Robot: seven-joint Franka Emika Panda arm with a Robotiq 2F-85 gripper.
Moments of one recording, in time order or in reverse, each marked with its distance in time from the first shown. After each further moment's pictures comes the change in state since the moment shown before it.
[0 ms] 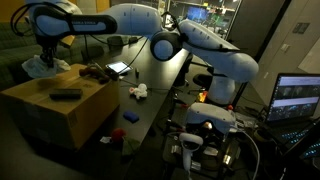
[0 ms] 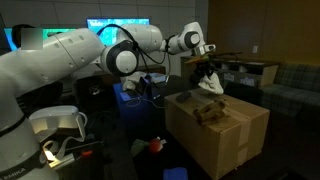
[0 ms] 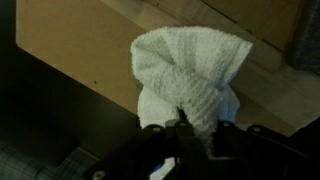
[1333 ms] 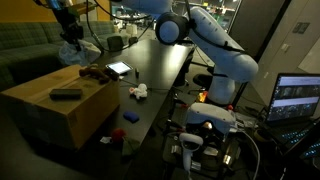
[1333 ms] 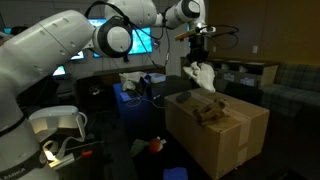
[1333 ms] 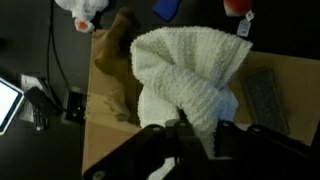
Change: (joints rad) arm -0.012 -0.196 -0.039 -0.005 0.041 -0.622 0.257
